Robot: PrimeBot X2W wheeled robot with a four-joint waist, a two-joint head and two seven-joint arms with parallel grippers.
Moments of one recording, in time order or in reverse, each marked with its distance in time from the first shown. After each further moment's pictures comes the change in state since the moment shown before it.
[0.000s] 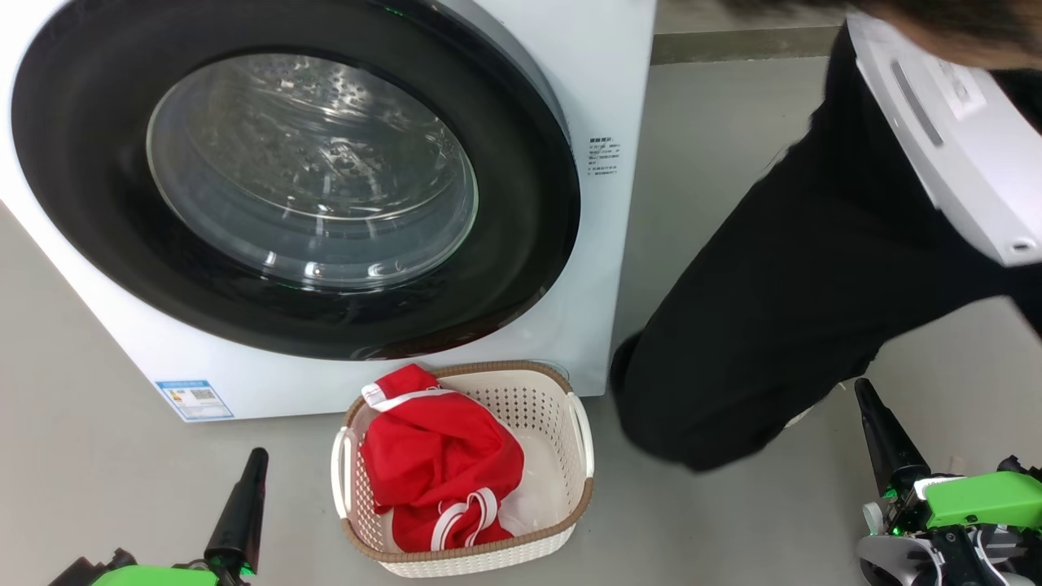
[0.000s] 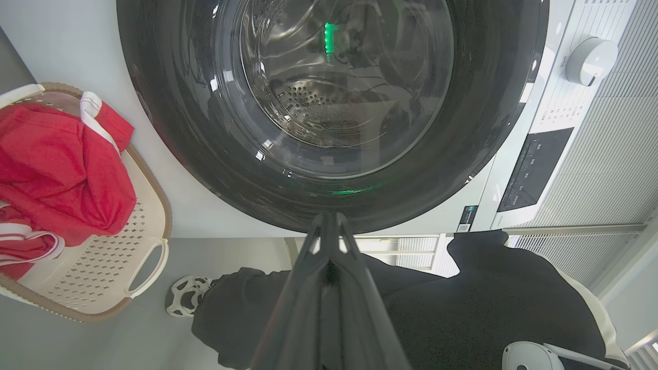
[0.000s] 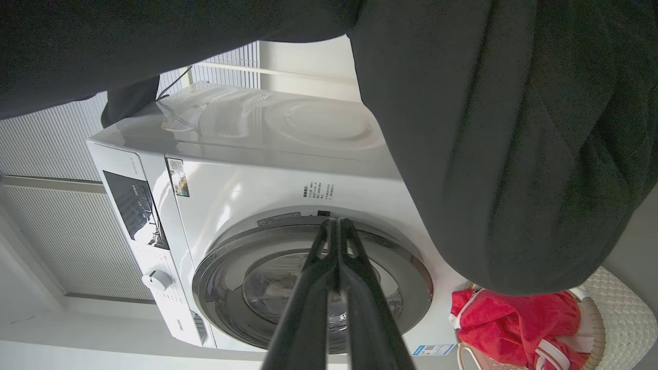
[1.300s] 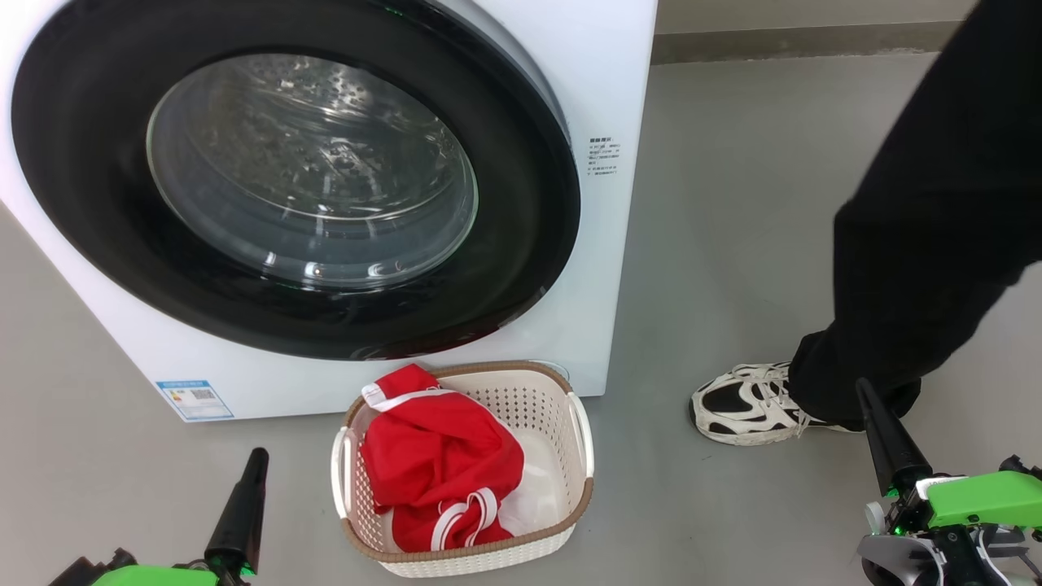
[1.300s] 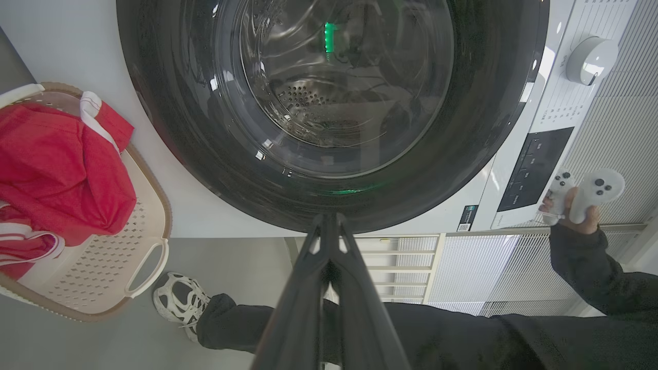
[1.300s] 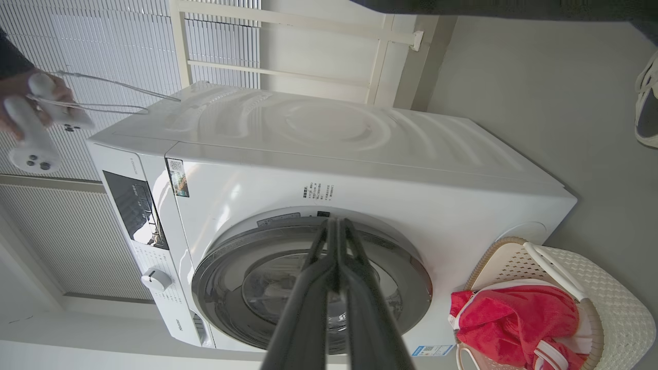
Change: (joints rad) left arm 0.000 0.001 -0.001 0.000 0.000 0.000 0.000; right arm 0.000 -0.004 0.001 0.000 0.001 0.001 0.000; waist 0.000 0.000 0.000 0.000
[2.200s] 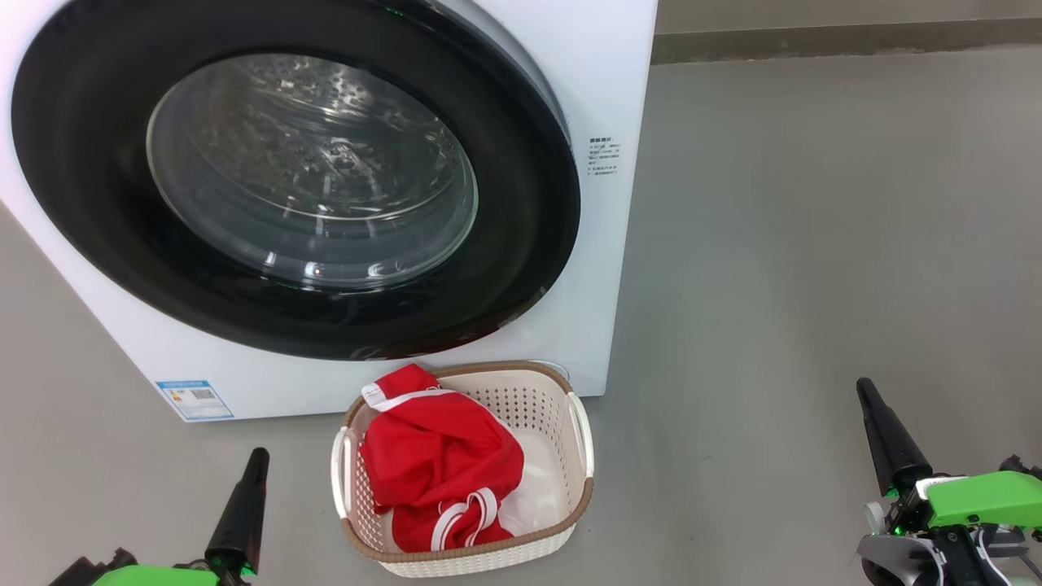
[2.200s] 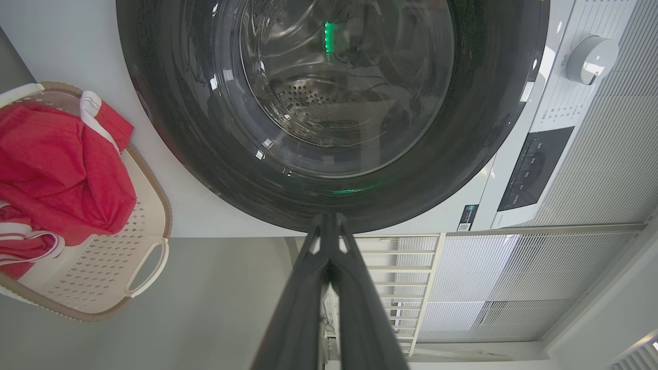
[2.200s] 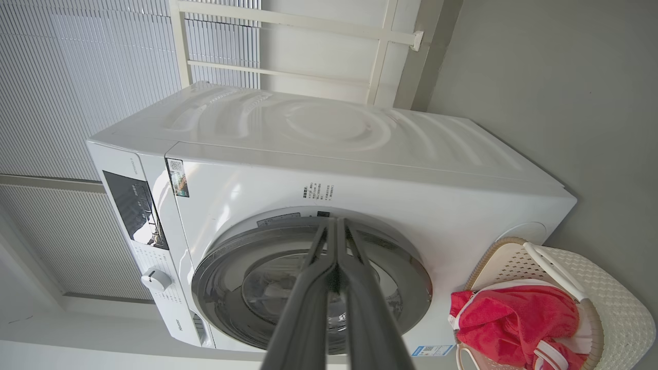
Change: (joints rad) left arm 0.000 0.000 -0.001 0.000 0.000 0.000 0.000; right arm 0.000 0.000 0.001 0.000 0.000 0.000 -0.001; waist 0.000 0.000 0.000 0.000
